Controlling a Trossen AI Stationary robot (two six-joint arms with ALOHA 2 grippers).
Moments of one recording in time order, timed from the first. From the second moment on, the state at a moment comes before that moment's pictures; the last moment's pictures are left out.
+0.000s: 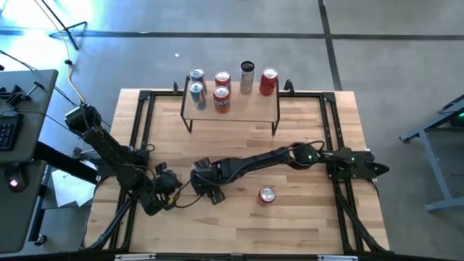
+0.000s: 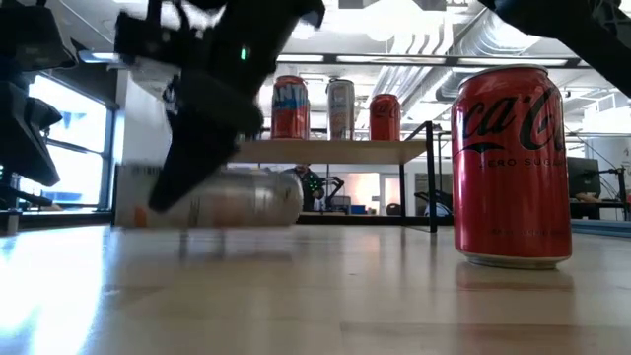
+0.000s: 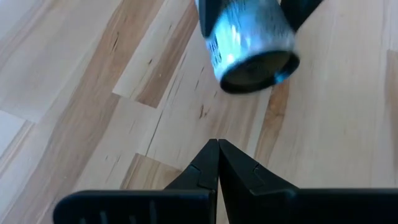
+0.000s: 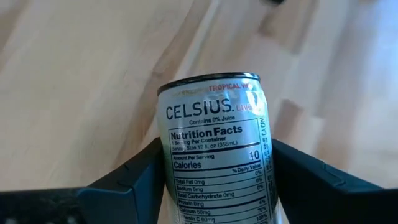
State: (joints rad) left arm -0.87 1.27 0.54 -0.52 -0.67 -1.11; right arm 0.19 2.53 2.30 -0.82 0.10 -0.32
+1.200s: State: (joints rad) left arm -0.94 1.27 0.54 -0.43 -0.77 -1.12; right arm -0.23 1.35 0.65 1.00 -0.01 -0.22
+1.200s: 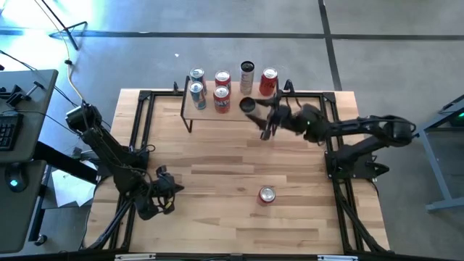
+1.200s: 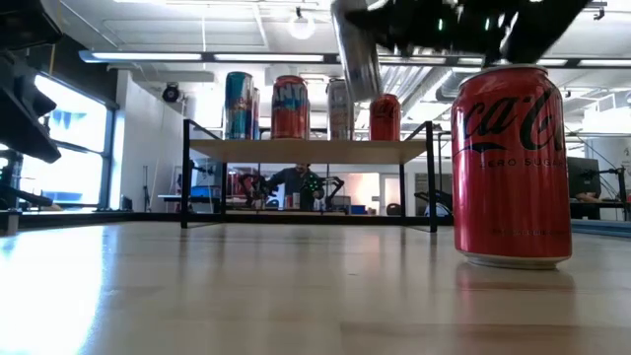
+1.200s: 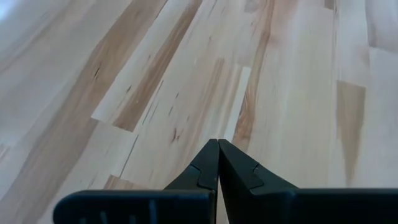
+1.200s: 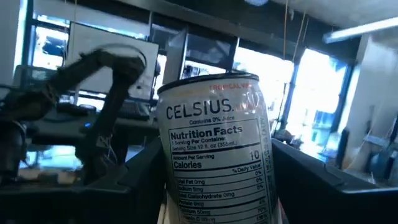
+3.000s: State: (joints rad) left arm -0.91 1.27 0.54 -0.34 -0.74 -1.08; right arm -0.47 1.54 0.68 0.99 0.02 -0.05
